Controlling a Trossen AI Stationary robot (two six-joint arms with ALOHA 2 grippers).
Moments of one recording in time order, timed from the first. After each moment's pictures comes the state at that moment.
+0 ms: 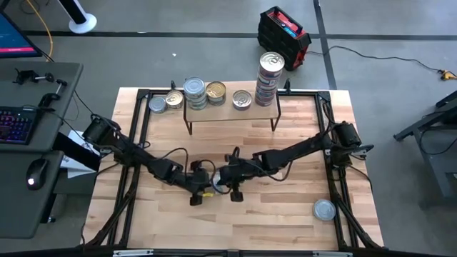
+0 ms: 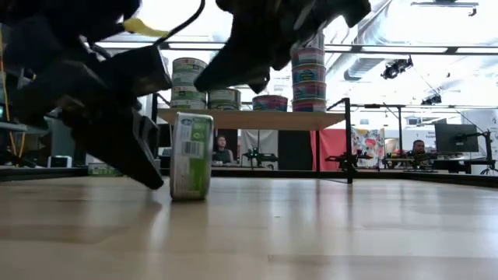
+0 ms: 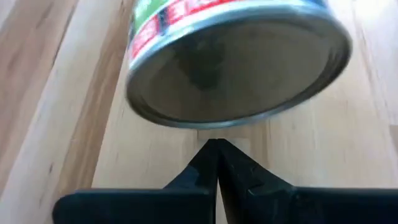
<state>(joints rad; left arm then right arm) -0.42 1.66 0.64 0.15 -0.27 -0.41 0.22 1.91 1.28 -0.04 -0.03 0.10</state>
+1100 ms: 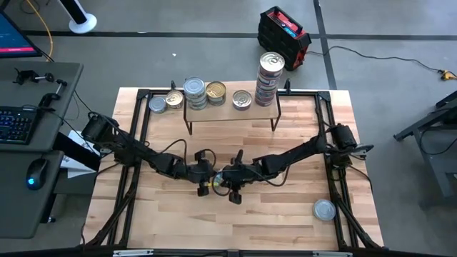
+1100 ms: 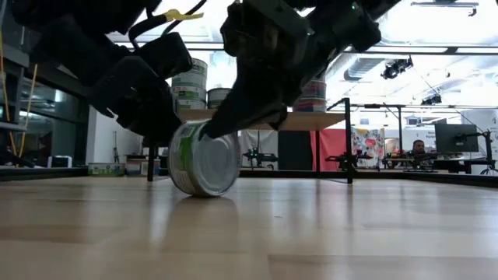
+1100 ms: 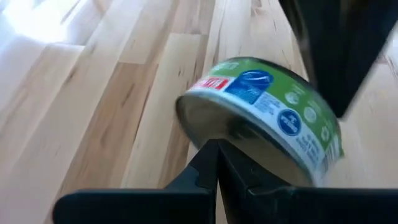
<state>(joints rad) -0.33 1.63 0.64 0.25 -0.37 -0.29 0.25 1.95 1.19 0.04 0.02 0.35</state>
